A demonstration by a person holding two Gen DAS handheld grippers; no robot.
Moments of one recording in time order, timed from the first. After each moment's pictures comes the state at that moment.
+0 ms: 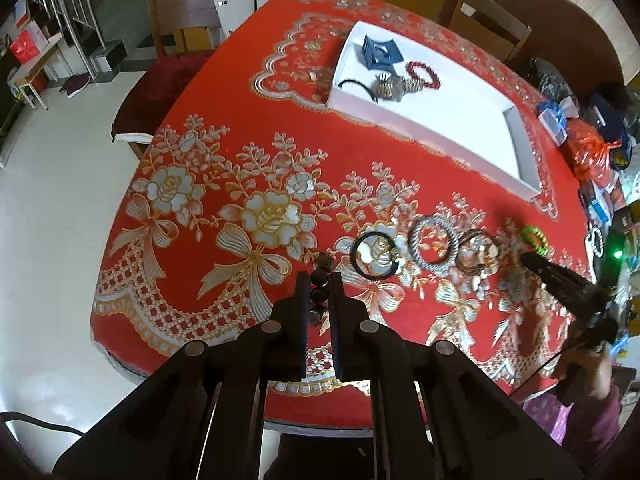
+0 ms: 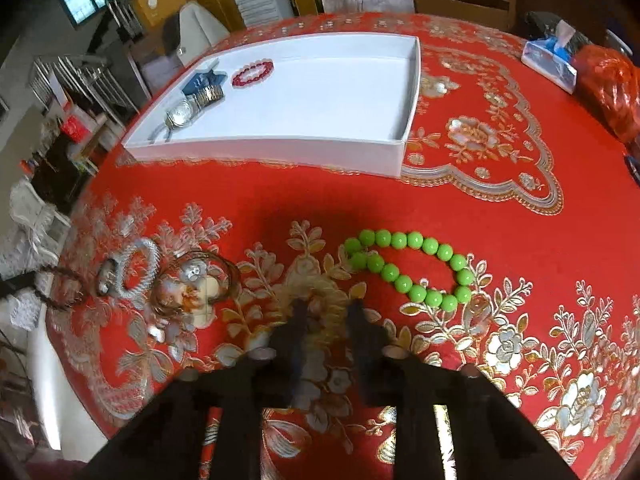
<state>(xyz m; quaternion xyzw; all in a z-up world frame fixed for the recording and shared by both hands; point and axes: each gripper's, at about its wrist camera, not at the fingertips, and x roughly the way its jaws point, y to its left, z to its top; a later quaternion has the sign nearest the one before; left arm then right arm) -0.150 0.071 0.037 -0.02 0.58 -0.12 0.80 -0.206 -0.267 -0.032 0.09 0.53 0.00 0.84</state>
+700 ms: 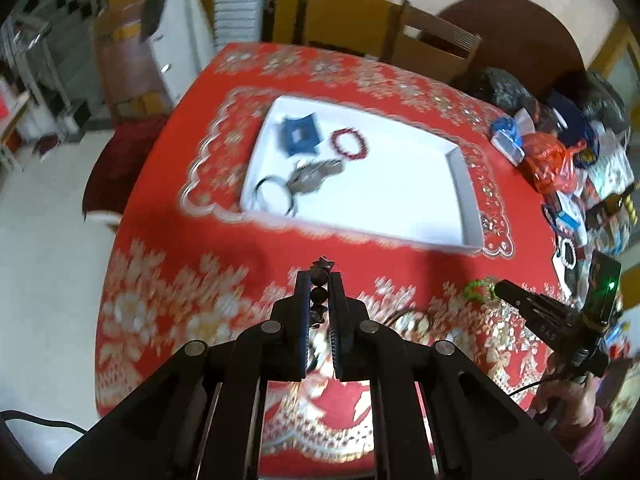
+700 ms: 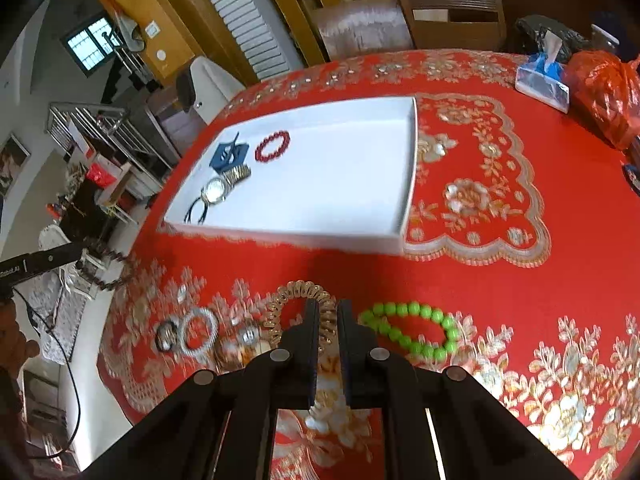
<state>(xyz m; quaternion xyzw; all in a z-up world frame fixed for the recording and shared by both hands) -0.091 -0.014 0.105 0.03 0.52 -0.19 0.83 -0.191 -0.293 0.028 0.19 0.46 0.02 0.87</state>
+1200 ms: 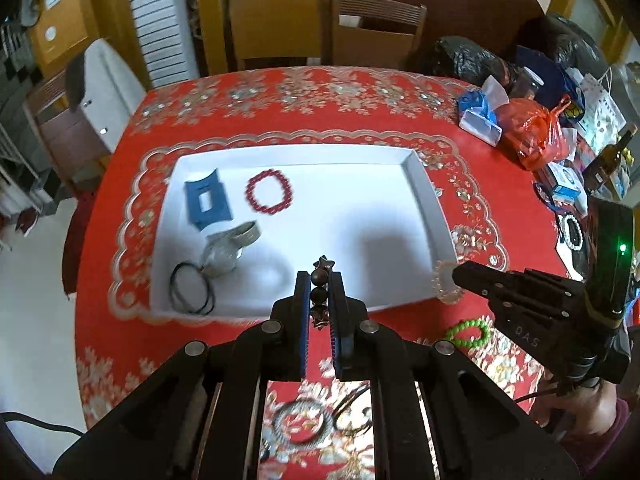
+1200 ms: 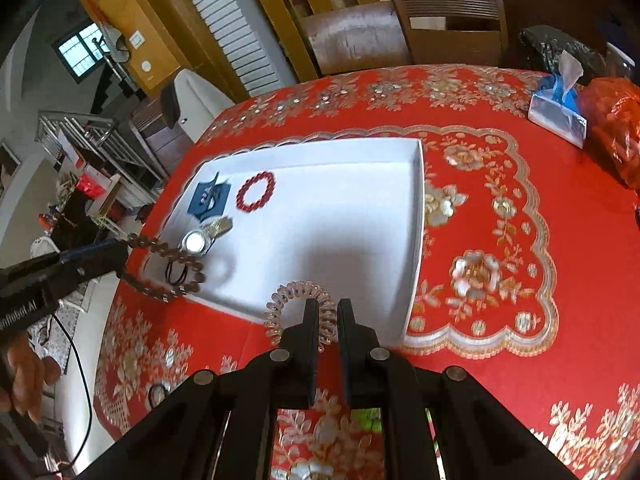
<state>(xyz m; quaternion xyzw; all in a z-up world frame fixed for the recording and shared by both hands) -0.041 -0.131 0.091 0.10 0.50 -0.26 0.82 -0.117 -0.315 0.038 0.18 0.46 0.00 0.87</state>
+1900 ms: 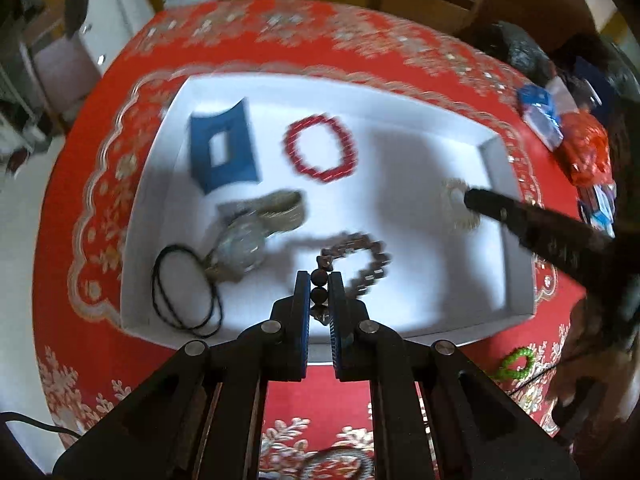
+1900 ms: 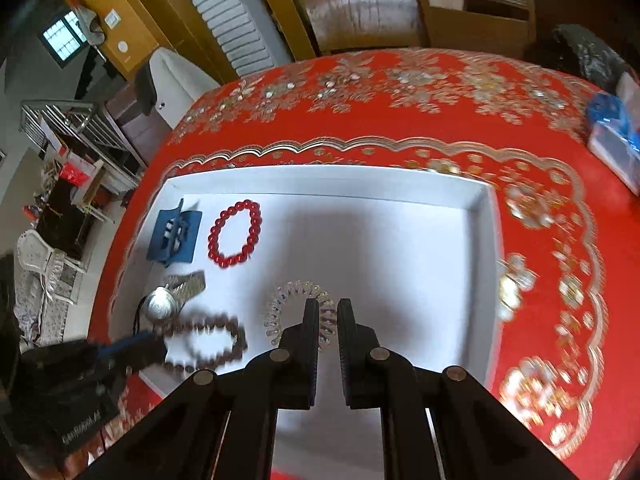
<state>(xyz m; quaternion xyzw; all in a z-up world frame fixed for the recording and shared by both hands) 0.036 -0.105 0.001 0.05 0.59 -0.21 0.78 0.019 -0.301 -0.001 0.17 0.52 0.00 0.84</state>
